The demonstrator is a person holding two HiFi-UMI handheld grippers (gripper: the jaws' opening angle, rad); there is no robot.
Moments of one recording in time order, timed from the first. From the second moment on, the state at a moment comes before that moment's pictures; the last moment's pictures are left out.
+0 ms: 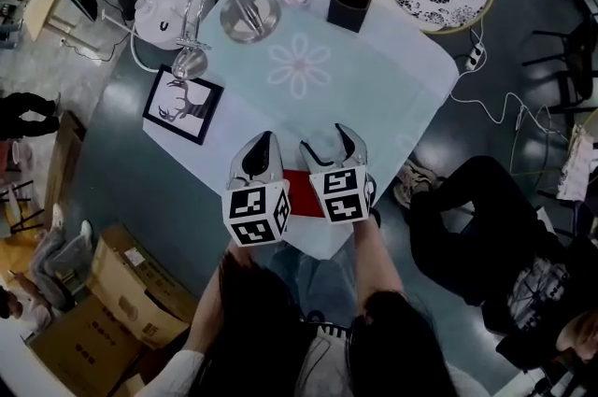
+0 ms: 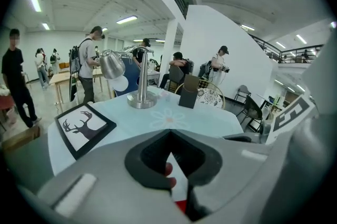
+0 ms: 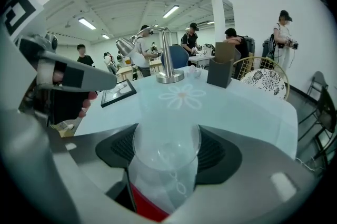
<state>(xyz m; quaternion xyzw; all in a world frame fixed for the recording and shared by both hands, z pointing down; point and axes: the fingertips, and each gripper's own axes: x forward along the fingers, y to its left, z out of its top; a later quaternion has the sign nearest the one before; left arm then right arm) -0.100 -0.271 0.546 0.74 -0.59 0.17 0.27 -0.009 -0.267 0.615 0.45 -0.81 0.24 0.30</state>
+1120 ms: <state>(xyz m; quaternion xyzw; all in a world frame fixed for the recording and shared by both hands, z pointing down) -0.091 -0.245 0.539 0.76 -0.56 0.19 0.27 -0.009 -0.248 0.569 0.44 -0.84 0.22 0.24</state>
